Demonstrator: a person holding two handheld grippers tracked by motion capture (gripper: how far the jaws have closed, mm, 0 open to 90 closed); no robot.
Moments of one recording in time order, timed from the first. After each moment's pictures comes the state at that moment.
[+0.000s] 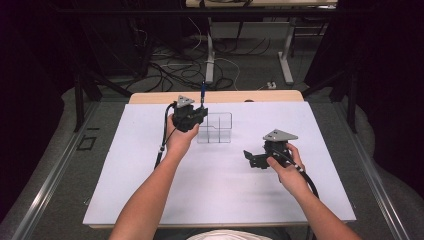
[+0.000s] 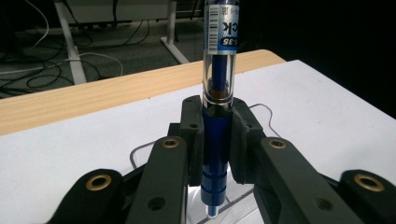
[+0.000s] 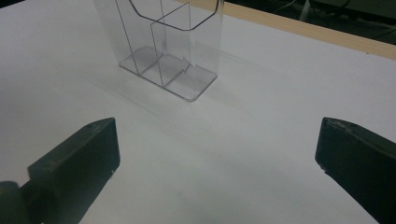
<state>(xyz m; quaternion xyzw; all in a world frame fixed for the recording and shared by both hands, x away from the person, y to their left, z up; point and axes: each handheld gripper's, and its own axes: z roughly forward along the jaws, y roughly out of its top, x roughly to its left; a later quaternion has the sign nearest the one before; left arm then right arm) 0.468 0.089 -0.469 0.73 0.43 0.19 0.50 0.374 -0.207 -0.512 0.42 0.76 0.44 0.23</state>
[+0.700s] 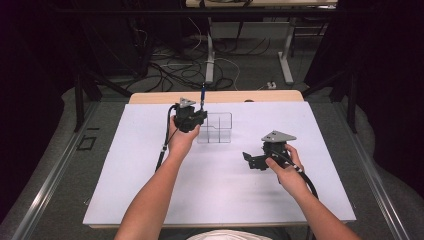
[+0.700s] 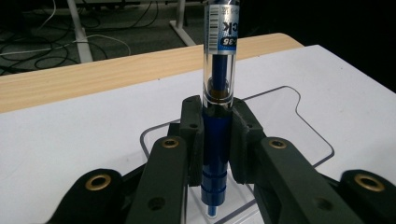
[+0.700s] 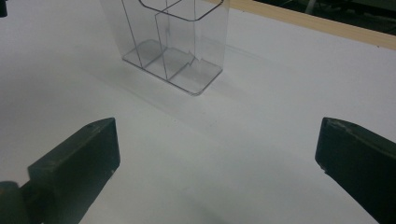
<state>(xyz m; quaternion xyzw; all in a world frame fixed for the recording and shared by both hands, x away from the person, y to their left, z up) 0.478 0.087 -0.483 0.73 0.45 0.19 0.47 0.374 -0.204 -0.516 0.42 0.77 0.44 0.22</state>
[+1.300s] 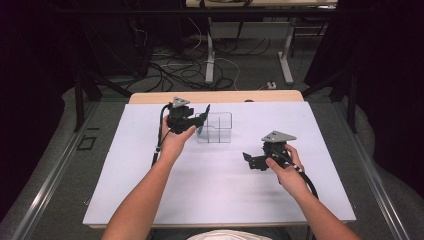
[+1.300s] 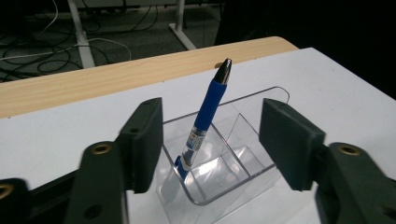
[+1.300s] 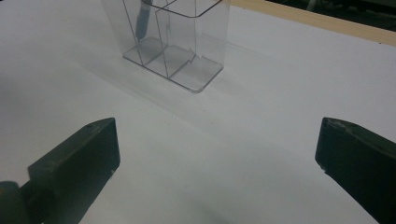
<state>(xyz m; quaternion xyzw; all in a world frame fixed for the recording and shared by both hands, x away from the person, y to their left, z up) 0.461 0.106 -0.466 0.73 0.45 0.19 0.48 0.374 -0.205 -0.516 0.42 0.77 0.43 0.21</state>
